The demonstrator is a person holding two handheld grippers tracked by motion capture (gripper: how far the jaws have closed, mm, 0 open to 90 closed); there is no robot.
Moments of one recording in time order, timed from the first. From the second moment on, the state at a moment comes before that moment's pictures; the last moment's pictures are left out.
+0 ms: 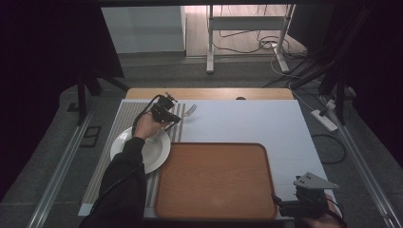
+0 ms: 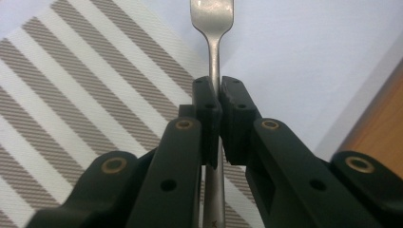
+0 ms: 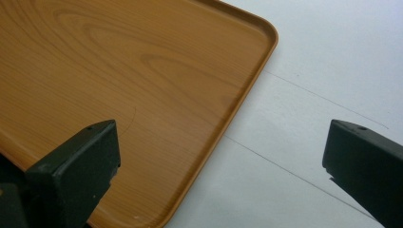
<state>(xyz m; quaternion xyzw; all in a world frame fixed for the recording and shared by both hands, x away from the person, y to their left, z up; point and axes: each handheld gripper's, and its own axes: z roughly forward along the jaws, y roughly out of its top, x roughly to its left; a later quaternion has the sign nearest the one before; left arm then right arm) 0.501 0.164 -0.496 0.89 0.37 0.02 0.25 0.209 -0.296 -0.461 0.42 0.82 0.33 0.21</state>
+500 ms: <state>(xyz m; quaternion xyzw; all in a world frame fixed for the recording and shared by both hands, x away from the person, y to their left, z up) 0.478 0.134 -0.490 0.91 0.34 0.01 0.24 0.209 -0.295 -0.461 0.42 0.82 0.33 0.21</state>
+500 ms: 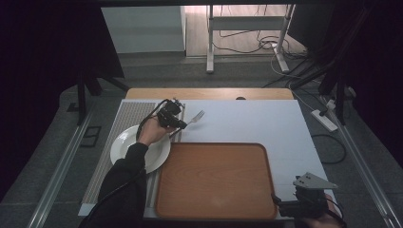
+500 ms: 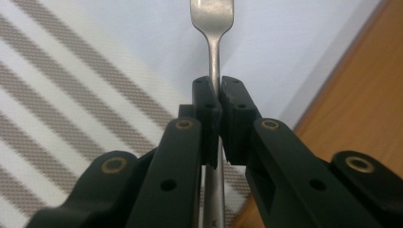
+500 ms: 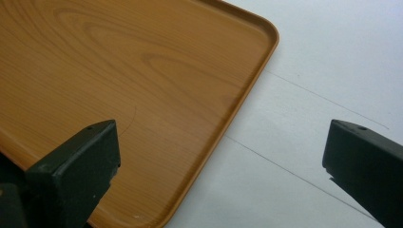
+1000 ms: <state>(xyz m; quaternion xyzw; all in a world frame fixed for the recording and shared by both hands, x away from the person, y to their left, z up) 0.441 0.113 -0.493 0.91 0.34 0.00 0.22 0.209 -0.296 -0.461 0.42 0.82 0.33 0.21</state>
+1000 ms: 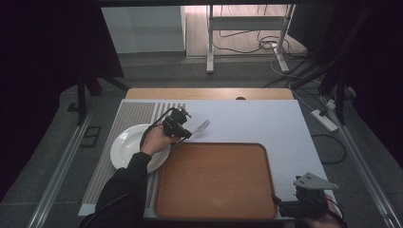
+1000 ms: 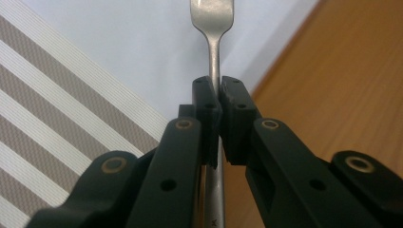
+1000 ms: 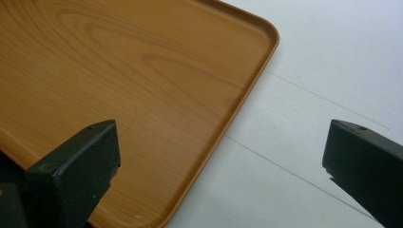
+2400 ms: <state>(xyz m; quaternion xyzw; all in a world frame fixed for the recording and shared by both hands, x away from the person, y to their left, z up) 0.310 0.099 -0.501 0.91 0.35 -0.04 0.22 0.207 -0.296 -0.460 0.41 0.82 0.34 0.21</state>
